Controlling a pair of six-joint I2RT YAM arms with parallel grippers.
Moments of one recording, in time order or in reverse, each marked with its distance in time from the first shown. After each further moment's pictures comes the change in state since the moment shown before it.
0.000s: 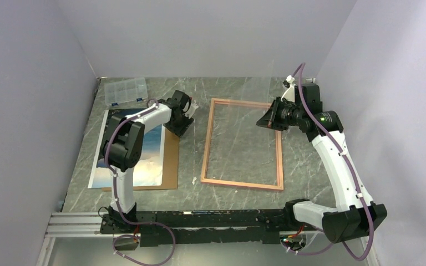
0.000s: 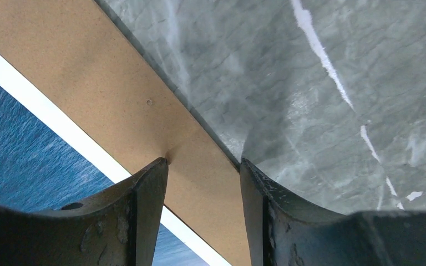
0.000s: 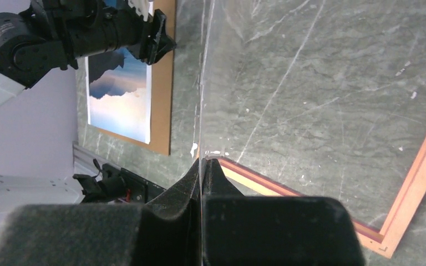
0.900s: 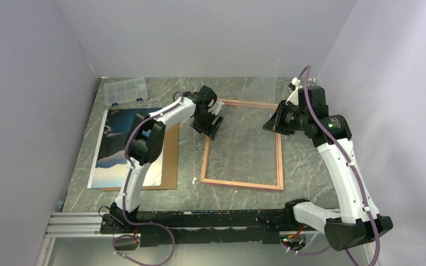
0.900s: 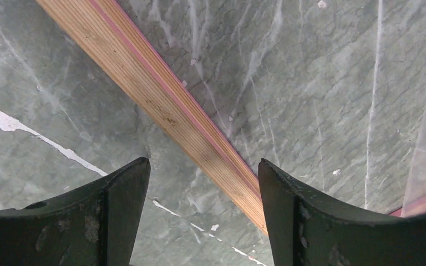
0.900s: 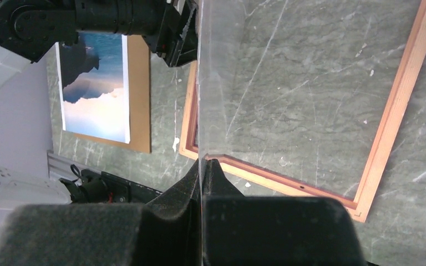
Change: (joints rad) left arm -0.147 0.231 0.430 -0.233 0.291 -0.193; right arm 0.032 -0.059 0.059 -0.126 0.124 -0.012
